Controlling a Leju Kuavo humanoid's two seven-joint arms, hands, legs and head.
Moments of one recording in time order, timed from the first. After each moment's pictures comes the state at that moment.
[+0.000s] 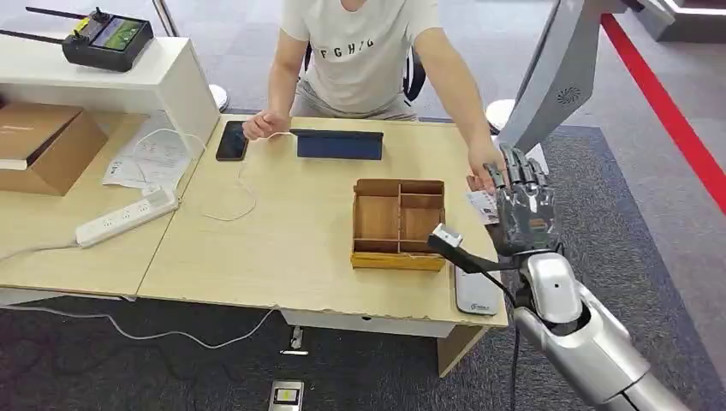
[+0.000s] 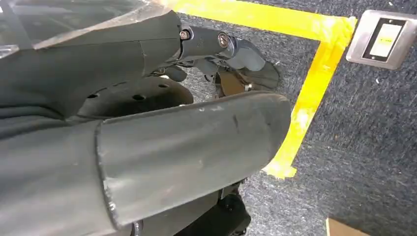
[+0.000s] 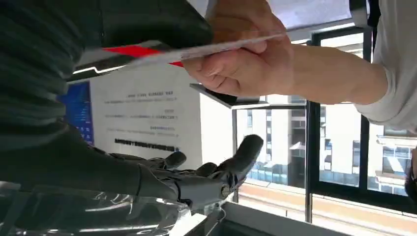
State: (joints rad) left arm -0.12 0.02 -1.16 -0.26 1.46 0.15 -0.31; right arm -0.46 -0.48 0.62 -1.27 1.17 -0.35 0.36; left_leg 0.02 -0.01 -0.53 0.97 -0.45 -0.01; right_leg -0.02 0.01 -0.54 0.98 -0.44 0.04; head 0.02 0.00
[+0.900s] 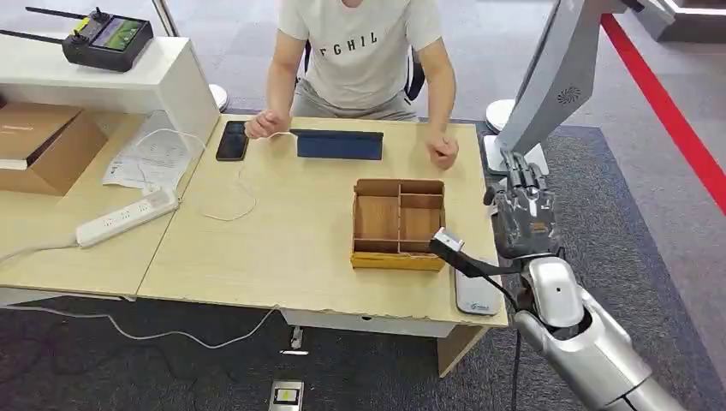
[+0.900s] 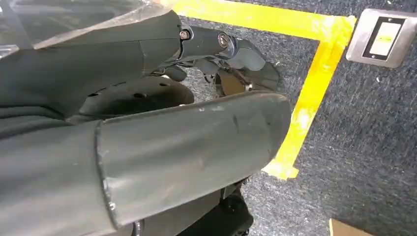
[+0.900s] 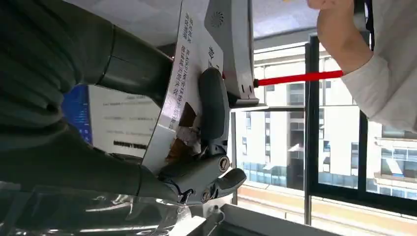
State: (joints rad) left arm -0.12 0.02 -1.18 -0.28 1.46 0.16 -0.31; right arm -0.44 -0.48 0.60 -1.28 1.17 -0.36 0.34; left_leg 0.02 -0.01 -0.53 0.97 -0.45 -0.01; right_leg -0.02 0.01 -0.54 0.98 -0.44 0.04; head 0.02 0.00
